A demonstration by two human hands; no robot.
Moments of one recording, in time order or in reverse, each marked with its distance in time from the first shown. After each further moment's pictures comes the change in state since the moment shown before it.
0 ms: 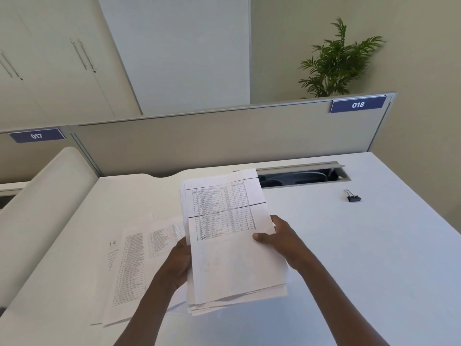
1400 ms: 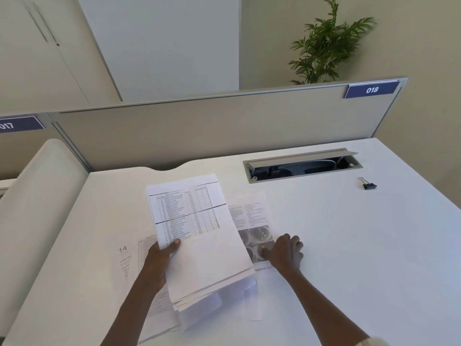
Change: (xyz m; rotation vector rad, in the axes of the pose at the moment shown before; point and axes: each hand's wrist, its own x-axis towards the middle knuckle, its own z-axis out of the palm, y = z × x) left_hand 0.058 0.020 -0.162 0.047 0.226 0.009; right_hand 0.071 0.073 0.120 -0.865 0.506 0.361
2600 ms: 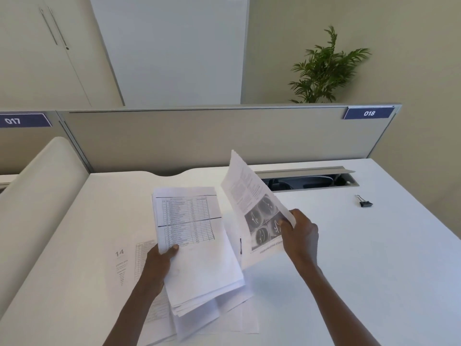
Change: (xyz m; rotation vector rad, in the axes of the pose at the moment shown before) left_hand 0.018 -0.014 -0.013 0.126 0.098 0.048; right_hand -0.040 -0.028 -0.110 0.545 0.360 -0.329
